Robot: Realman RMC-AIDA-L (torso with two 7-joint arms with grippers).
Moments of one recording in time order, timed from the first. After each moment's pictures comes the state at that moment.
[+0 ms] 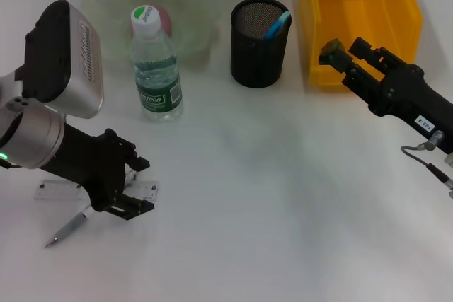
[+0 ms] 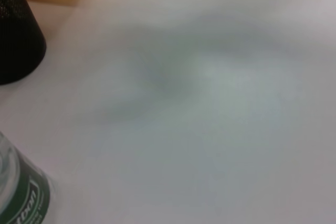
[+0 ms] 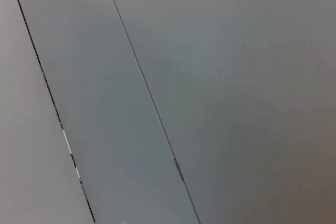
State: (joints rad) left arm -0.43 -2.07 1.34 1.38 2.41 1.63 -1.81; right arm 0.35 2.08 -1.26 -0.26 -0.84 -1.44 0.93
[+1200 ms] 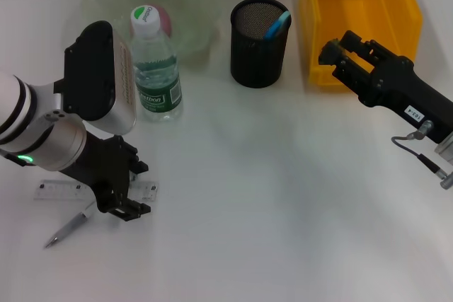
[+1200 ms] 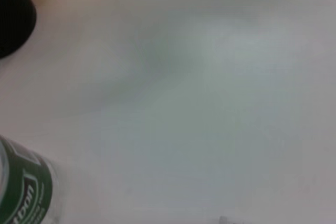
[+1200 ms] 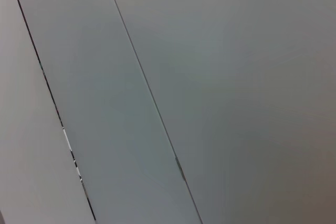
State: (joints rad) left arm -0.47 -2.07 1.48 1.32 2.52 1.52 -1.86; right arm 0.40 2.08 -1.26 -0.24 -0.83 -1.42 0.93
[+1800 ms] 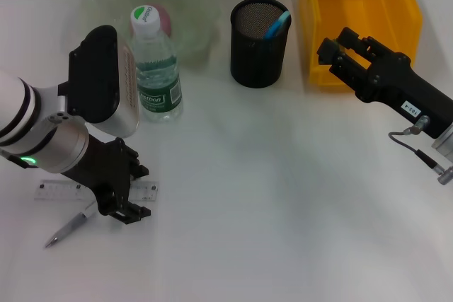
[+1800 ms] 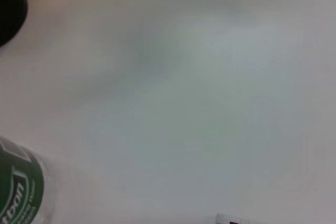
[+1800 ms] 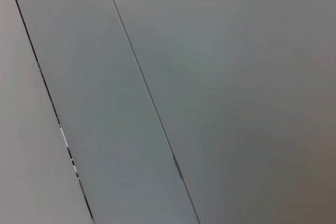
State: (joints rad) left arm -0.48 -2.07 1.48 1.29 2.53 1.52 -1.86; right arm 0.41 2.08 -1.26 -0.24 -0.83 -1.40 0.94
